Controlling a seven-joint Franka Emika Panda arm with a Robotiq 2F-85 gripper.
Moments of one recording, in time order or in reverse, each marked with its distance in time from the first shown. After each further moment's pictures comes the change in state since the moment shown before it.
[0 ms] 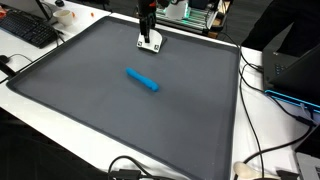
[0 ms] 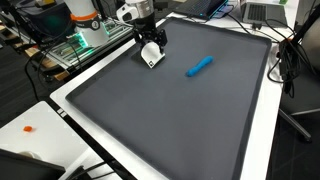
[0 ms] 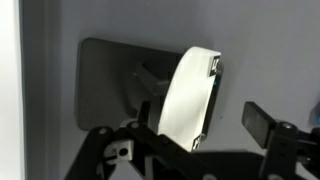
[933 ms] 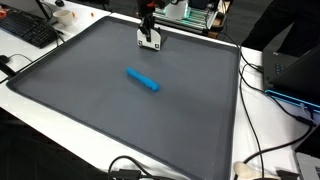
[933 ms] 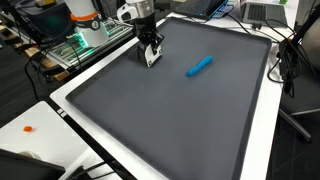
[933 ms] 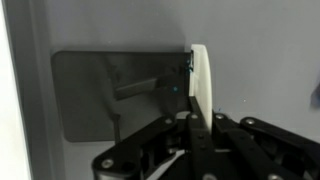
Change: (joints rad) arm 0.002 0.004 -0.011 0.009 -0.033 0.008 0.131
